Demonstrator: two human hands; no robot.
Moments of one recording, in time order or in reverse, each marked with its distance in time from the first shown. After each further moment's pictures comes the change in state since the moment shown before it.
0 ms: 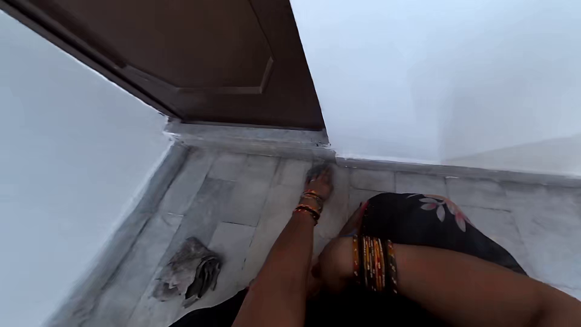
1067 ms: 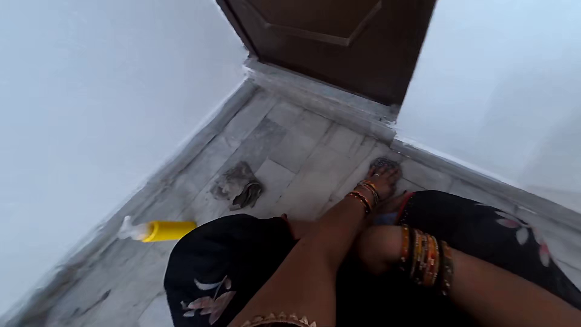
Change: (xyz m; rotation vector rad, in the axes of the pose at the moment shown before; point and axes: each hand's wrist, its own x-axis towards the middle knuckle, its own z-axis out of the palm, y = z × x) left_hand -0.030 0.041 0.043 -0.141 -0.038 0.187; right_hand 0.027 0.026 0.031 -0.222 0.048 -0.433
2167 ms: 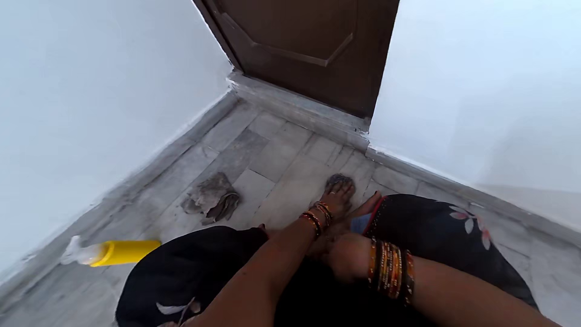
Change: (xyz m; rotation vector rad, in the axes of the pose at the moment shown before) left_hand -0.069 -0.033 0.021 0.088 0.011 -0.057; right_hand 0.007 -0.048 -0.004 0.057 -0.154 0.344
